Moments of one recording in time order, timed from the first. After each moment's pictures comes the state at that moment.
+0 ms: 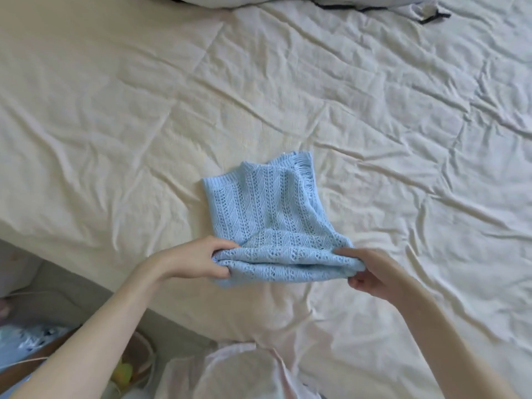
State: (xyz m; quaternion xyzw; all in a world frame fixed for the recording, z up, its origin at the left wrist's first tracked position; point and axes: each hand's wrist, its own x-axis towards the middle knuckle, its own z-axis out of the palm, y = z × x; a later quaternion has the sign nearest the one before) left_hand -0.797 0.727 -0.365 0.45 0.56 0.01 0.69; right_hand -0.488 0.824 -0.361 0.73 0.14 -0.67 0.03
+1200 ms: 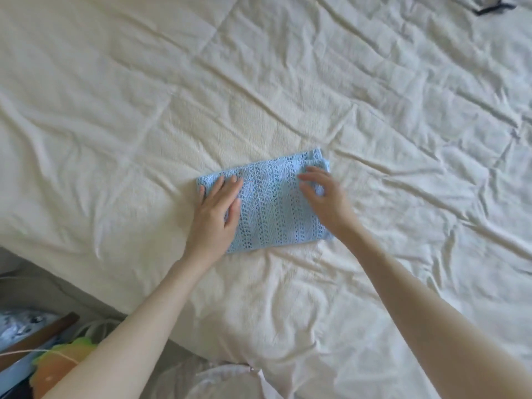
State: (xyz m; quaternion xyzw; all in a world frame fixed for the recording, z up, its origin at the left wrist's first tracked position) left_hand -0.778 0.774 -0.436 0.49 0.79 0.25 0.27; right_hand -0.606 0.907 -0.433 0.54 0.69 -0.48 -0.05
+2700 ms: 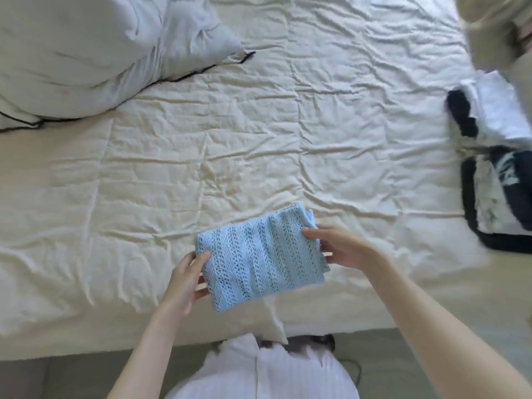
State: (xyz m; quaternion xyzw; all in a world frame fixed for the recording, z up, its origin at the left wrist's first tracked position) left_hand -0.668 0.659 -0.276 0.17 0.70 0.27 0.63; right_hand -0.366 0.708 -0.270 0.62 0.22 -0.74 -0.12
